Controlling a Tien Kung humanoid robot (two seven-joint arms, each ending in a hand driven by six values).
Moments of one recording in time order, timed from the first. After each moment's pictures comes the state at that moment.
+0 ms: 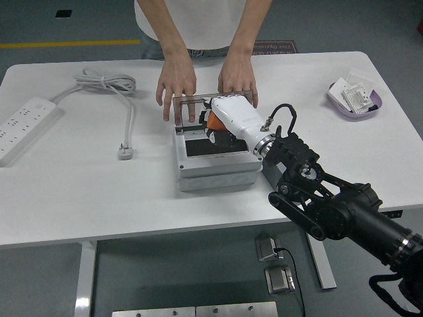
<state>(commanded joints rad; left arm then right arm) 0.02 0.14 -1.96 -0.18 1.84 0.03 0.40 0.67 -0.10 0.71 1.02 -2.08 -0.29 -0.01</state>
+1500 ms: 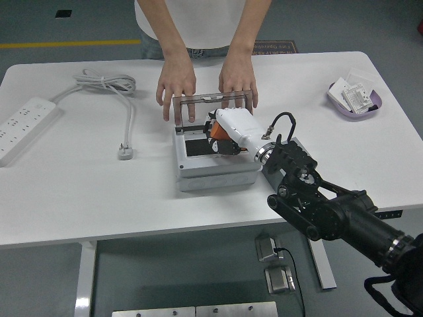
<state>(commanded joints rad) 0.00 0.13 -1.95 -0.18 1.87 0.03 0.39 0.66 -0.07 0.69 0.90 -2.00 -0.29 0.03</state>
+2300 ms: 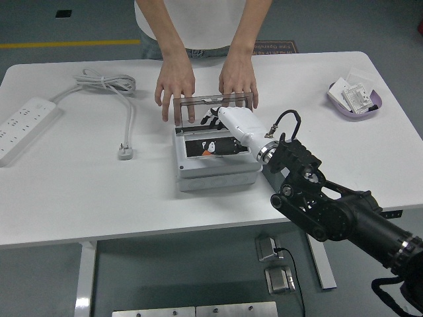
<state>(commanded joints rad) 0.00 0.13 -1.95 -0.18 1.87 0.03 0.39 0.65 -0.14 0.69 1.05 -1.89 -0.25 -0.03</state>
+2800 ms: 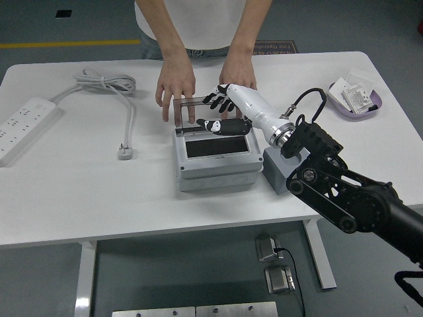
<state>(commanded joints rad) 0.00 0.13 -1.96 -0.18 1.88 0.03 0.39 0.67 -0.25 0.73 1.25 -1.71 -0.18 -0.09</state>
